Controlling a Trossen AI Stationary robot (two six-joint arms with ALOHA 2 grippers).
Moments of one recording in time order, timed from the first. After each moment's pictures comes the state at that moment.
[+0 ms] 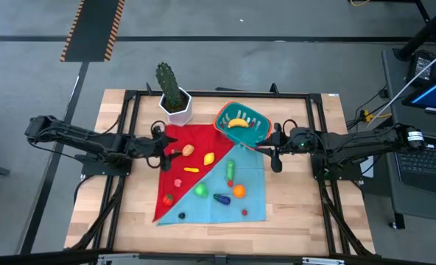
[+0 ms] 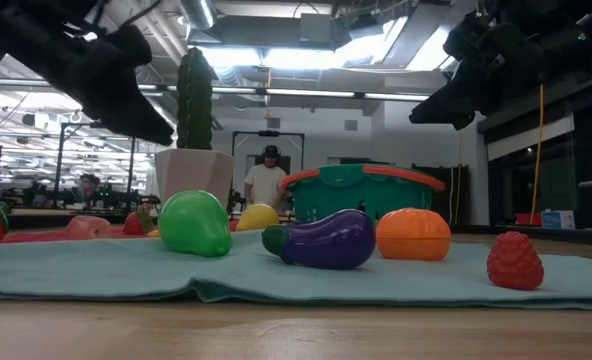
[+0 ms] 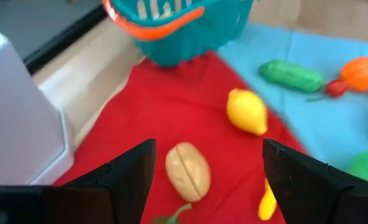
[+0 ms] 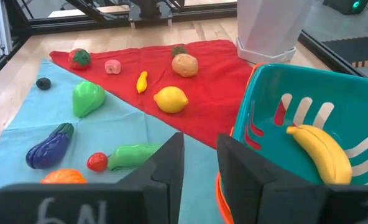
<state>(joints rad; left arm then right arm) -0.09 0.82 0.36 -0.14 -0.42 -0.30 -0.05 0.93 0.39 0.15 0.06 0.07</state>
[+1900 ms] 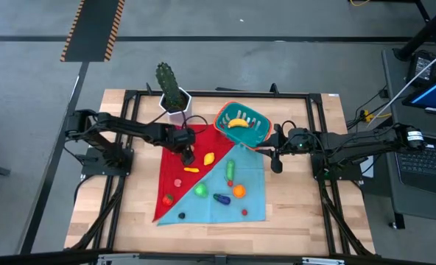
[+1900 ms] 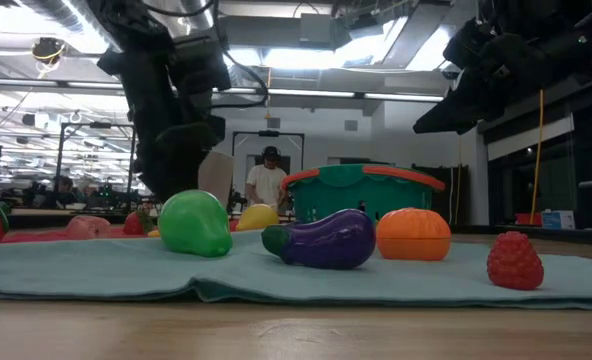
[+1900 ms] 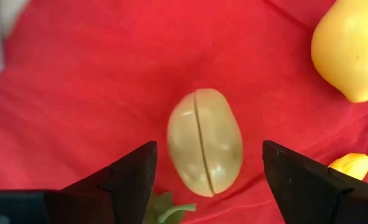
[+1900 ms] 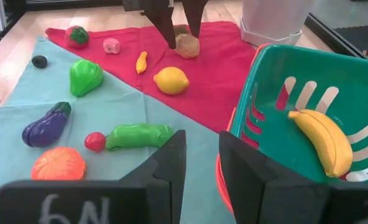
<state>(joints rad) 0.16 1.51 0.77 -0.47 -0.10 -0.51 -0.05 0.94 0.39 0.10 0.06 0.05</state>
